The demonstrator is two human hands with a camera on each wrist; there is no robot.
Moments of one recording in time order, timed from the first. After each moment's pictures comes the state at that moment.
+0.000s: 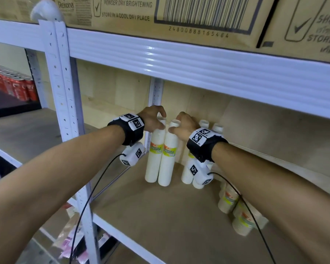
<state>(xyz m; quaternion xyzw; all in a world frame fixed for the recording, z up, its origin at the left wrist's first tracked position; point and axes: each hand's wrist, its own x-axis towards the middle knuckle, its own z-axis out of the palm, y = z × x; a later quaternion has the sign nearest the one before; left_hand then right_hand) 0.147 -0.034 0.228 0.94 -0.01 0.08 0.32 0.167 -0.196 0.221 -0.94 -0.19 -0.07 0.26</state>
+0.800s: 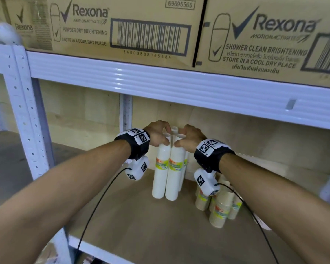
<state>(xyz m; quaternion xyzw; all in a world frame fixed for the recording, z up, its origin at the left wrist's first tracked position) 0.152 -0.138 0.235 0.94 -0.10 0.02 0.33 0.139 -0.302 0.238 -0.96 -0.10 -0.06 0.26</state>
